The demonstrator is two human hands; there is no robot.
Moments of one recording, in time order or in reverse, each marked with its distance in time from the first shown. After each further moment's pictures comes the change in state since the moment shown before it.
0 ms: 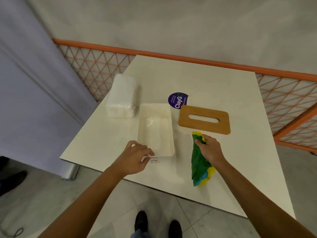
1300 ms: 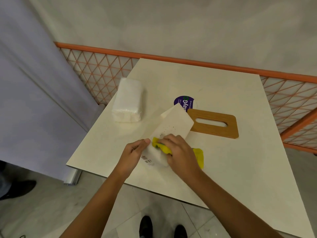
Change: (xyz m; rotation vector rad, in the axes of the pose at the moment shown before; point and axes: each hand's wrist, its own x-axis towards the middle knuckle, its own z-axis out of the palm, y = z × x) left_hand -0.004 0.001 -0.036 -1.296 0.313 -0.430; right_hand -0.044 -0.068 0.075 -0.270 0.211 -0.856
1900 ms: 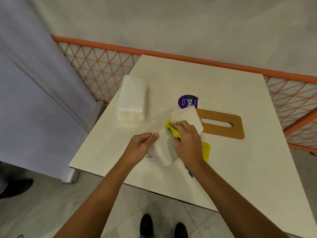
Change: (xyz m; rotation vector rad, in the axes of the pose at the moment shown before) left_hand 0.025 0.011 -0.018 0.156 -0.063 0.031; right_hand 0.037 -0.003 0.012 0.012 0.108 0.235
